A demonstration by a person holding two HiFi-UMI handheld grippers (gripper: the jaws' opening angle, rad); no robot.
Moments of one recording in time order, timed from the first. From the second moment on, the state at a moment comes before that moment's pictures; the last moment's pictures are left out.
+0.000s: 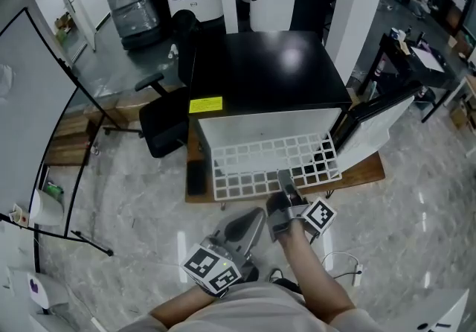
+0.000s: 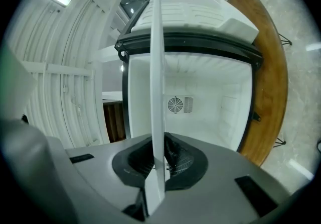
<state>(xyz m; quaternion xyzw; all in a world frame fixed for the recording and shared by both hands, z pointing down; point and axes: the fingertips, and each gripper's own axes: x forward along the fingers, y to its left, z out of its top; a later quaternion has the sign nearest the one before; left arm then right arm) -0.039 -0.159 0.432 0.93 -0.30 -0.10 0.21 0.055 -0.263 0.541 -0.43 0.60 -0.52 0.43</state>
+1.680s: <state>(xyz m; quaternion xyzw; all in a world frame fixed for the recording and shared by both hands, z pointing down) 0.045 -0.011 0.404 0.93 -0.31 -0.10 0.17 0.092 -0.100 0.511 -0.35 0.63 -0.56 0.40</state>
